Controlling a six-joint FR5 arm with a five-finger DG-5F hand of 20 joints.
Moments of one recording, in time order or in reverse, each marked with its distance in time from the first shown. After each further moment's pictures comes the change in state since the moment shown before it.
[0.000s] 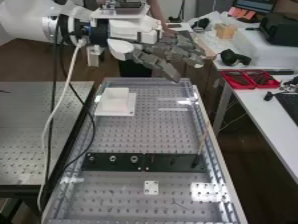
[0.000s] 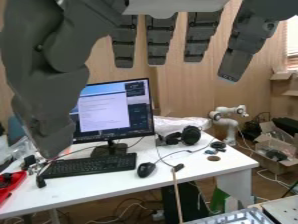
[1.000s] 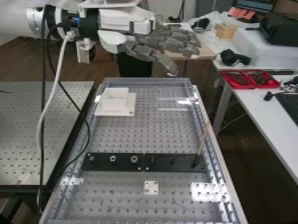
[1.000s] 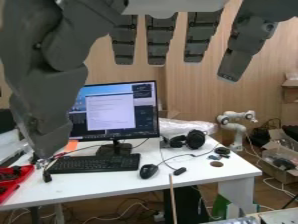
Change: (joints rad) arm -0.043 0.028 0.000 -0.023 -0.094 -0.047
